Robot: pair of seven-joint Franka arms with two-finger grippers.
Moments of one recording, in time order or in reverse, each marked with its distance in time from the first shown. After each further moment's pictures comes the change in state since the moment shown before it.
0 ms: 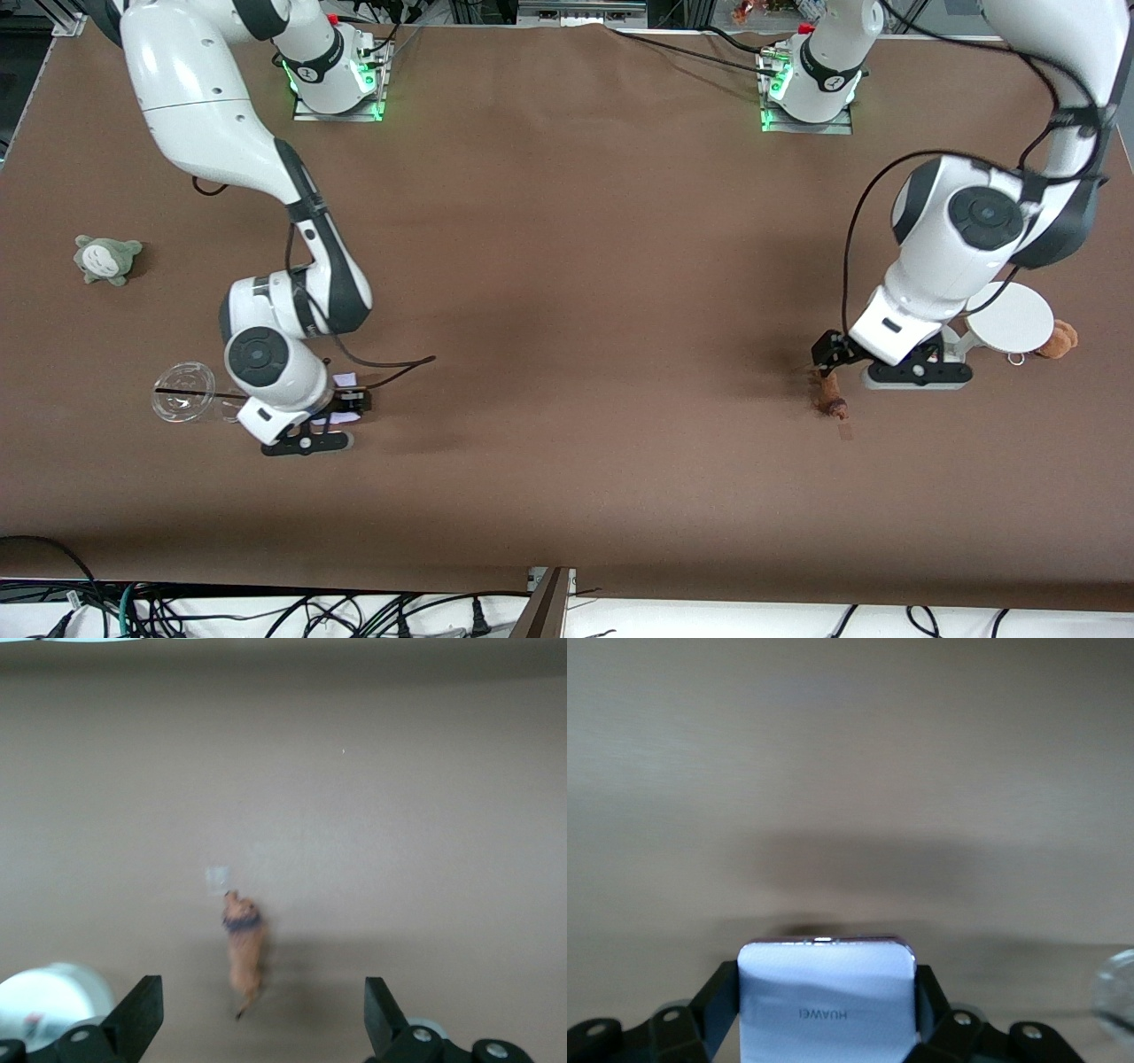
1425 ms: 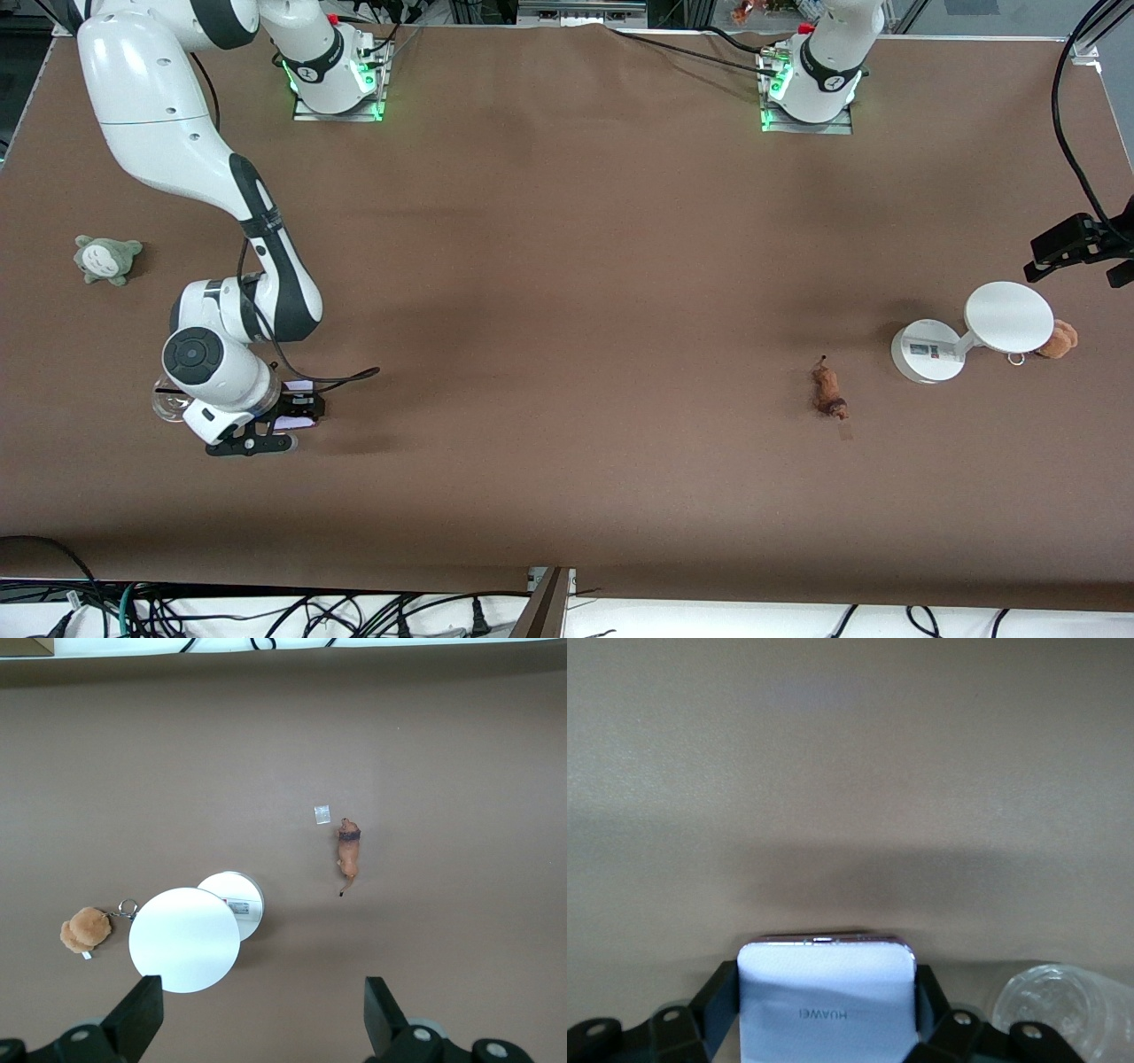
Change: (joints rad) left arm 0.257 -0.163 -0.011 0.361 -0.226 -0.595 0.438; right arm -0.111 0.000 0.003 -0.093 0.000 0.154 -0.058
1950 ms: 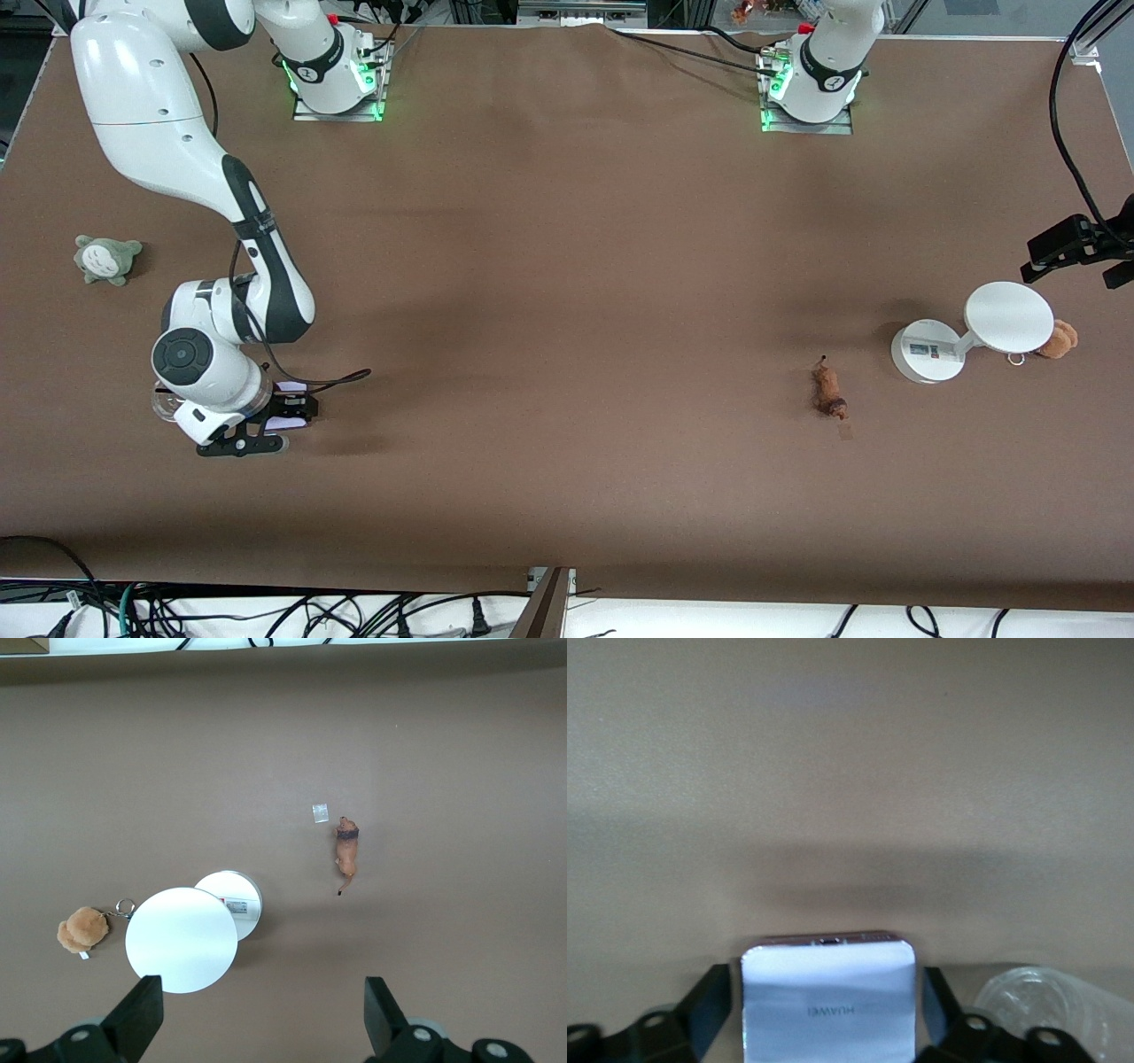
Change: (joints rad) left arm 0.000 0.005 -0.002 0.000 0.000 -0.001 0.000; right arm -0.022 0.000 0.001 0.001 0.000 0.007 -0.024
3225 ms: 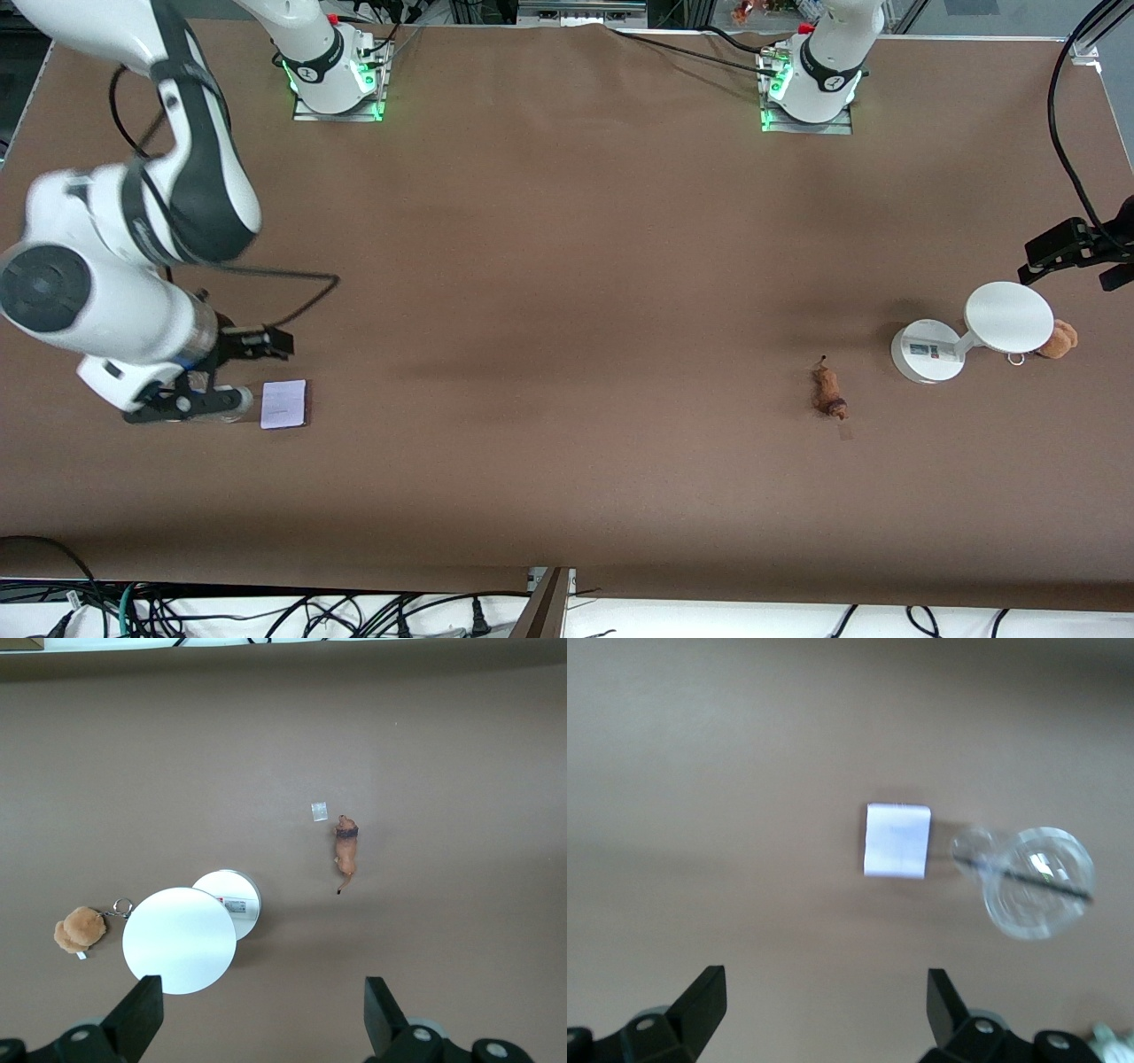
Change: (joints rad) left arm 0.000 0.007 -0.001 0.000 0.000 0.000 0.001; right arm 0.030 -0.329 0.112 0.262 0.041 -0.769 -0.022
